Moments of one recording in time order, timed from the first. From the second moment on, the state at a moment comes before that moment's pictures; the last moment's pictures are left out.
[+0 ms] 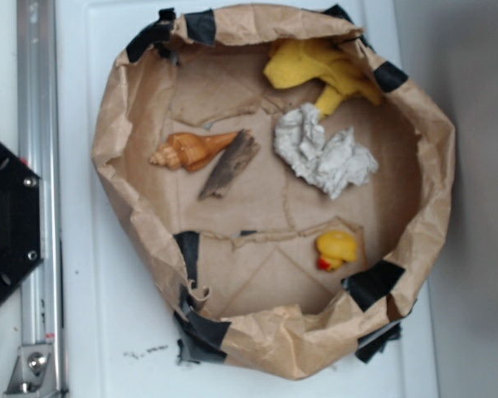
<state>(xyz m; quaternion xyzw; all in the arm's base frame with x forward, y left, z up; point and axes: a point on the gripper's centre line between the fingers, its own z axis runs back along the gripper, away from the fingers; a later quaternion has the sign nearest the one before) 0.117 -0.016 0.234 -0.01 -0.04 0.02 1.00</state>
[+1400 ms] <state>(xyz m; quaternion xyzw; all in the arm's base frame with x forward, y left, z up) 0.219 0.015 0.136 0.02 -0.03 0.36 0.93</state>
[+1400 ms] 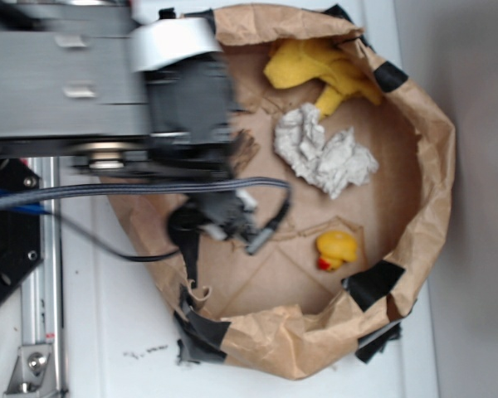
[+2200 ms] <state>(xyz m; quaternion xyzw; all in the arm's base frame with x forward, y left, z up) 0.240 0.003 0.058 0.02 -0.03 0.36 0.93</state>
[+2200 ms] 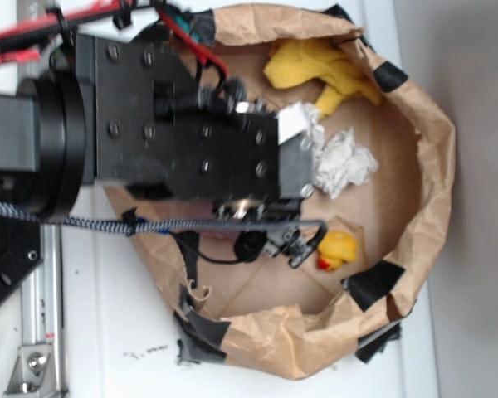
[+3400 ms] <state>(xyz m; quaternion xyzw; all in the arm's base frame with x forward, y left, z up) 0.231 0.004 0.020 -0.02 -0.07 0.36 0.93</state>
